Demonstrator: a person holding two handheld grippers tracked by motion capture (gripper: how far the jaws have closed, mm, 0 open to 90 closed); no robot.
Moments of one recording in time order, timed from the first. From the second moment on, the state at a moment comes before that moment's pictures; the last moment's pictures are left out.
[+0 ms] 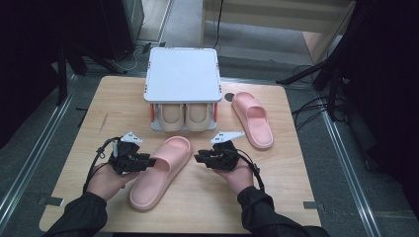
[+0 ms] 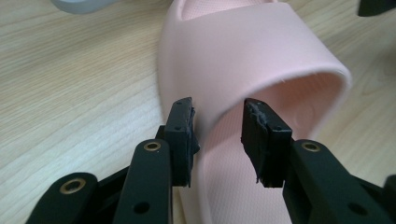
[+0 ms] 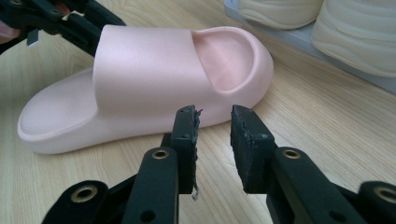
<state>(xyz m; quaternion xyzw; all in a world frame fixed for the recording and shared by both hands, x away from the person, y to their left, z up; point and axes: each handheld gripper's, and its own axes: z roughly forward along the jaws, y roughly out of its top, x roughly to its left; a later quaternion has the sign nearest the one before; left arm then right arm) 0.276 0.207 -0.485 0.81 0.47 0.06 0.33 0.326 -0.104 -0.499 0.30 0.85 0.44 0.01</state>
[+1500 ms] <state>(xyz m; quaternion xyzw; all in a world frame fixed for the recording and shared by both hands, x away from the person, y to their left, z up) 0.277 0.217 -0.506 0.80 0.49 0.00 0.35 0.333 -0.065 -0.514 0.28 0.86 0.42 0.01</state>
